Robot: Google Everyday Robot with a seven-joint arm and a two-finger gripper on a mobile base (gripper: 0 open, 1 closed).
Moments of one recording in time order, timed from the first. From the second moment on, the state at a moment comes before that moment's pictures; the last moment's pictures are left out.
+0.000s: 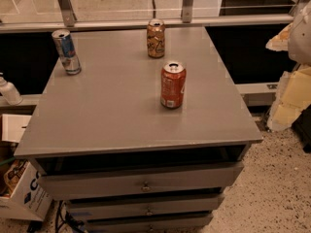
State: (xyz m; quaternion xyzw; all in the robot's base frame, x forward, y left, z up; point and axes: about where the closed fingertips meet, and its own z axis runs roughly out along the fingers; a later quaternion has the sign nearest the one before) arm 0.438 -0.217 0.976 -0.60 0.78 -0.03 0.16
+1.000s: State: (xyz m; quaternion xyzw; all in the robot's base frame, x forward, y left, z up) arm 0.484 -0.225 0.895 -0.59 0.78 -0.03 0.20
